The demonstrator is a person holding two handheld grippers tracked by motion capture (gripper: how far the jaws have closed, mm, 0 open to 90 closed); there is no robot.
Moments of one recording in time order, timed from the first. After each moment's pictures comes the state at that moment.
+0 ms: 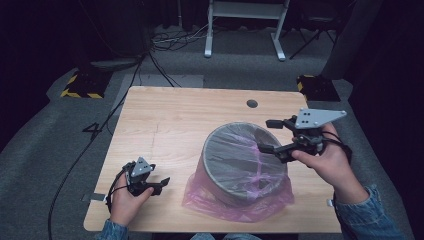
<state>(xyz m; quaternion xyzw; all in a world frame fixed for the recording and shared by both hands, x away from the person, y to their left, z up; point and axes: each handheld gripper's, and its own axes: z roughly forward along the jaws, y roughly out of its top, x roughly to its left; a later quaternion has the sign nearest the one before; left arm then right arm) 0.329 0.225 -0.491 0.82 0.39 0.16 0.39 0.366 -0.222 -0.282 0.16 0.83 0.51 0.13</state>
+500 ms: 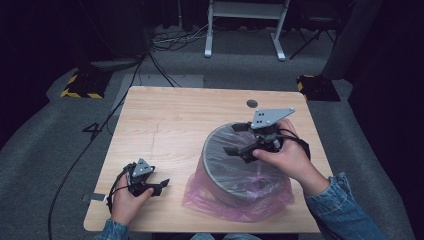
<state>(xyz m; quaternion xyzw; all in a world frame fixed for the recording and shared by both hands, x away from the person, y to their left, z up) 0.333 0.226 -0.504 0.82 0.40 0.15 0.37 0.384 -0.146 -0.307 0.14 0.86 0.48 0.09</state>
